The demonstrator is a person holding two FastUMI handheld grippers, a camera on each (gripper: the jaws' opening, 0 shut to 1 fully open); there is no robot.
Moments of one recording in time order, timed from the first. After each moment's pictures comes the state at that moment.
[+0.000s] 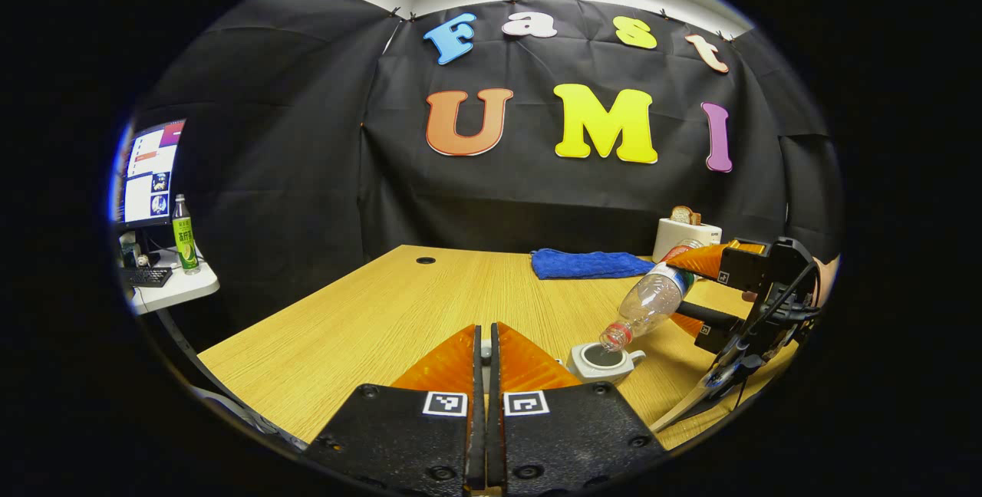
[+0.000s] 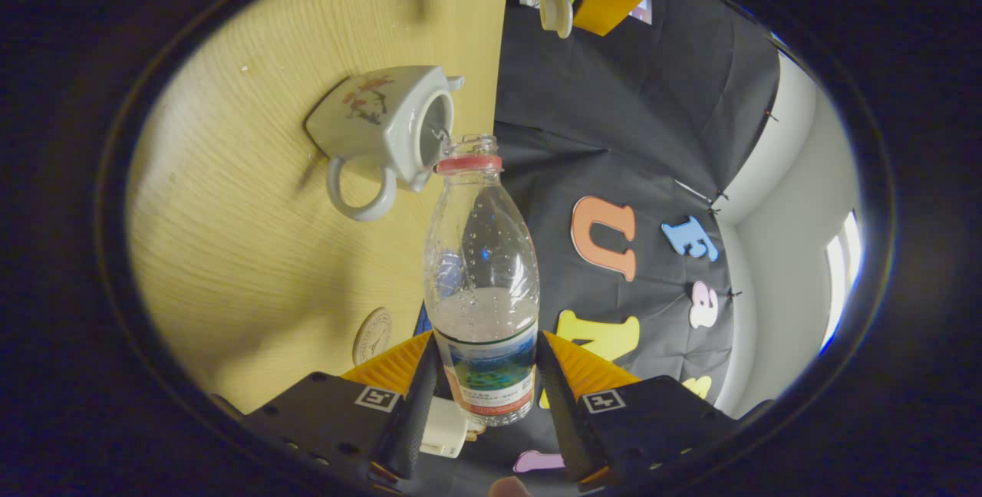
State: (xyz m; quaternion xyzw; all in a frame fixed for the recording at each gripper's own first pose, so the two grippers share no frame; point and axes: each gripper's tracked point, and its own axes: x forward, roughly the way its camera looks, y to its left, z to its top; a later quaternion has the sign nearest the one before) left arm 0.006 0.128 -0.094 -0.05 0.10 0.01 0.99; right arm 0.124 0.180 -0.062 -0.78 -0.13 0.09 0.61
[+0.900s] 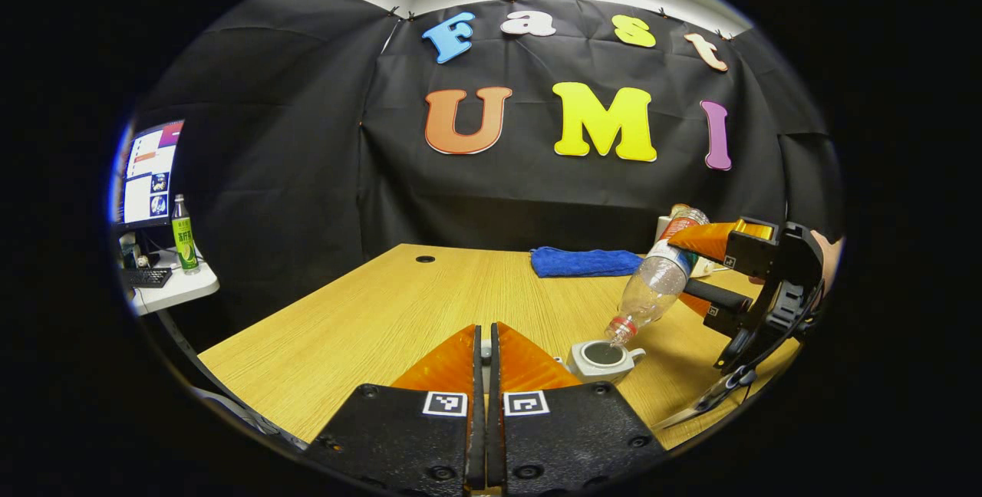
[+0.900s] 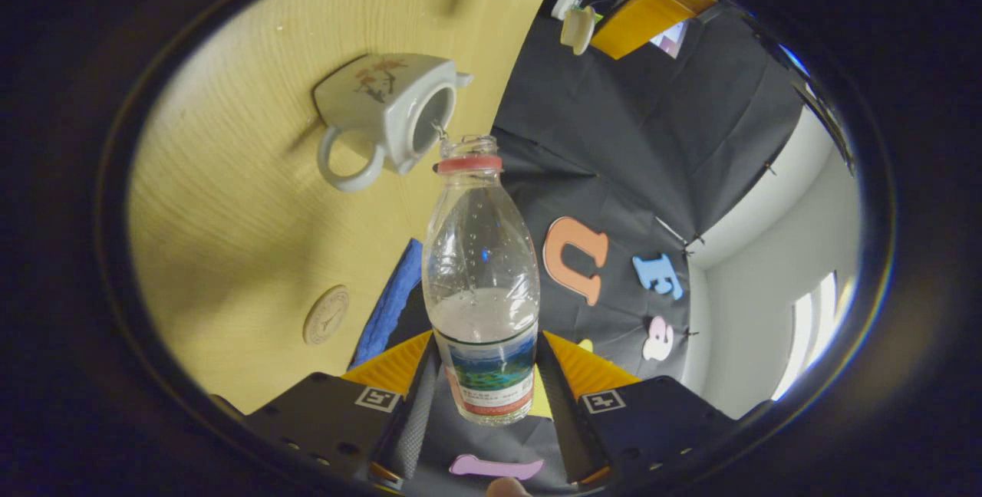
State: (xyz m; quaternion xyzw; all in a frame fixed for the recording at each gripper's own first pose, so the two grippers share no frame) left arm 0.006 0.127 -0.099 -0.05 0.11 0.00 0.99; right arm 0.117 0.195 -0.031 -0.82 -0.19 0.05 0.53
